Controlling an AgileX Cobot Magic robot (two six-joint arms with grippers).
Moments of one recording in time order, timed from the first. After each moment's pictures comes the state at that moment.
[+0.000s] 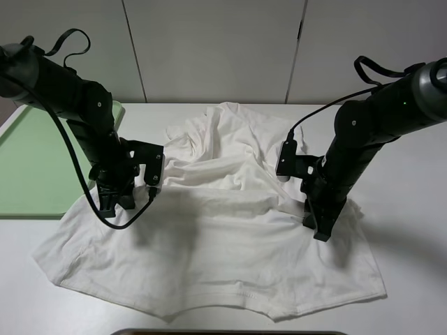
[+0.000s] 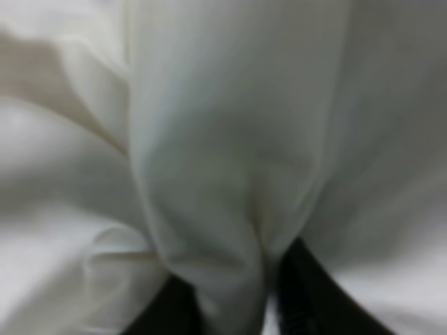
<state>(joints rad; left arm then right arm) -0.37 2.01 -1.05 0.01 0.52 1.15 0.39 1.93 -0.88 0.11 0.51 -0.91</state>
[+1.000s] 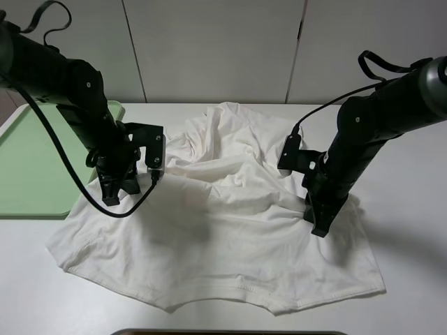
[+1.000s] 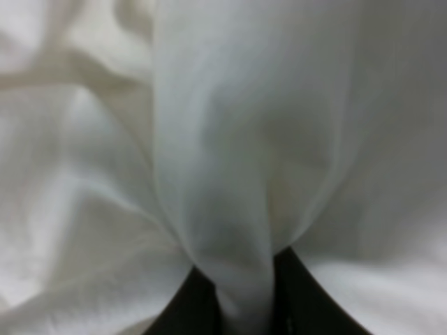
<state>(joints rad) -0.38 1.92 -1.05 -0.05 0.52 1.14 0.39 1.92 -0.88 0.10 0.51 -0.83</state>
